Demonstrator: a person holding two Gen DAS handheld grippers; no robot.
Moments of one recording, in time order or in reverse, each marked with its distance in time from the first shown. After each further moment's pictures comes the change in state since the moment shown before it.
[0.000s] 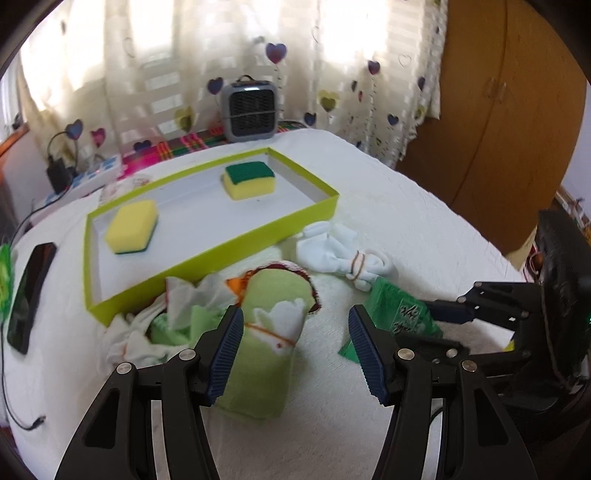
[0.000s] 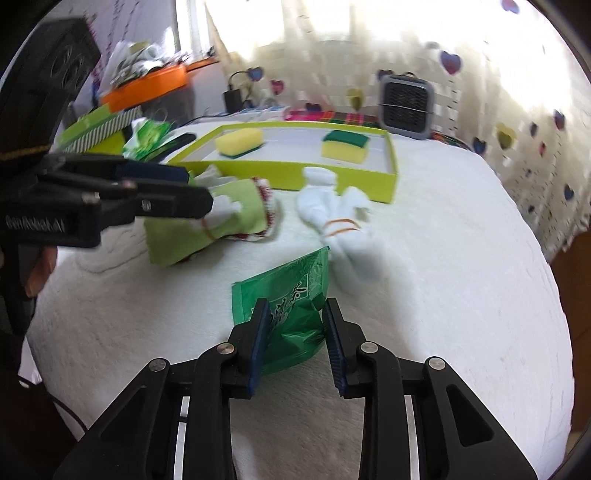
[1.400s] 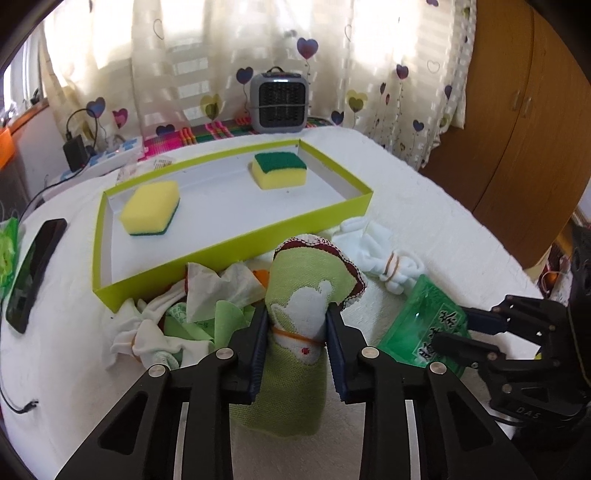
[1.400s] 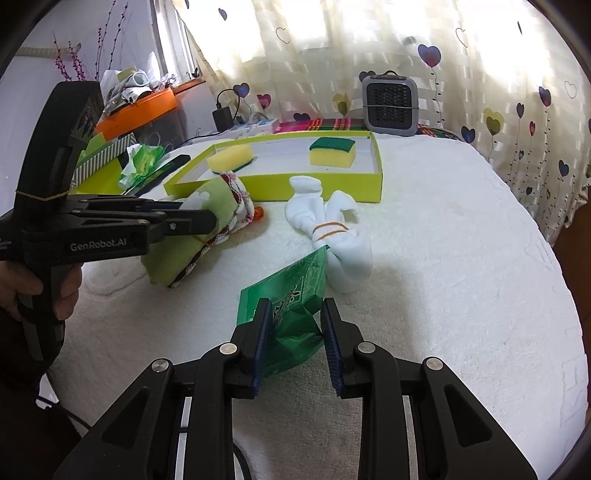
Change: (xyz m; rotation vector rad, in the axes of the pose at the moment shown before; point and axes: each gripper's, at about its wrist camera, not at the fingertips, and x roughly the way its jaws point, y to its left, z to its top) left arm 0.006 0.020 -0.005 -0.091 -0.014 0.046; right arm -0.006 -0.010 -0.002 0.074 -0.041 0.035
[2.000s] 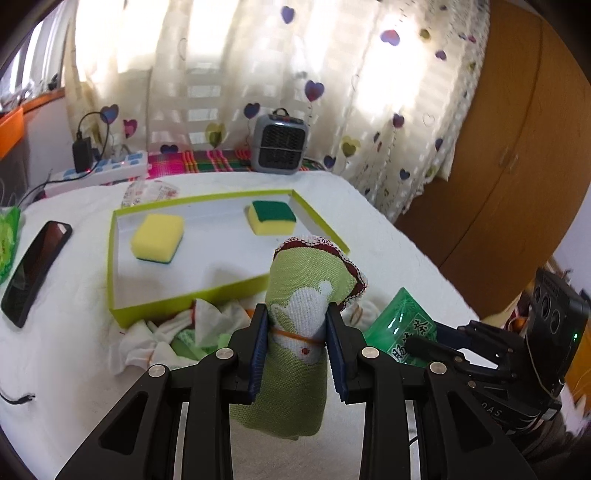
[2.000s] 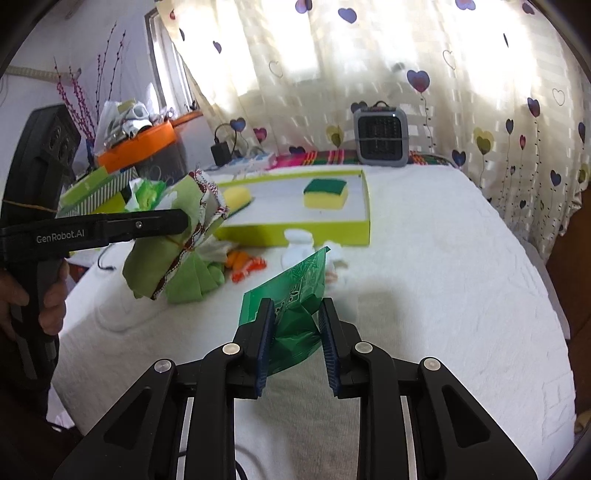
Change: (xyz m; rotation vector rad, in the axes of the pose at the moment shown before) left arm -0.045 0.016 0.022 -0.136 -0.107 -0.106; right arm -0.023 -0.007 0.026 0.036 -0.107 0.006
